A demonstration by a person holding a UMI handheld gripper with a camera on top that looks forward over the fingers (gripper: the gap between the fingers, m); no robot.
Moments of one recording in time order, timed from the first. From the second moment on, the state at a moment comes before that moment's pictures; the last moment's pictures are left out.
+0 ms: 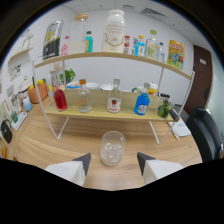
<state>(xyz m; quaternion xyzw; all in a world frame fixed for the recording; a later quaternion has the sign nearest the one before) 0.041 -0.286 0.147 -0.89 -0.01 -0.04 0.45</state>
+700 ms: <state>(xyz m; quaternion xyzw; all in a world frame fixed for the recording) -0.095 -0.285 0.193 -0.83 0.00 0.04 0.55</state>
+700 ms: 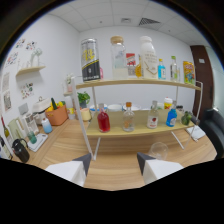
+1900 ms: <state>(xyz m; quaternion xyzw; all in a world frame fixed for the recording) -0.122 -0.168 0.224 -0.79 -0.03 0.03 0.61</state>
